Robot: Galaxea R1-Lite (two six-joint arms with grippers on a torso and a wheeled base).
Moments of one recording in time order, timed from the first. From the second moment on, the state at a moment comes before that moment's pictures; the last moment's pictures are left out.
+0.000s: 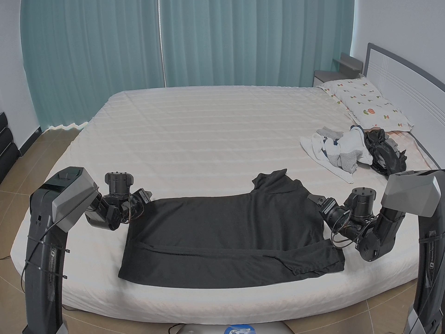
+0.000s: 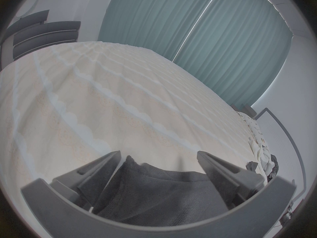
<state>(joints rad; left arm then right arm) -0.05 2.62 -1.40 -0.68 0.01 -0.61 0.17 2.40 -0.71 -1.34 0.08 0.93</state>
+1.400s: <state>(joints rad) -0.05 2.58 -1.35 -0.68 0.09 -0.71 0.11 2.68 -1.69 -0.57 0.15 0.30</state>
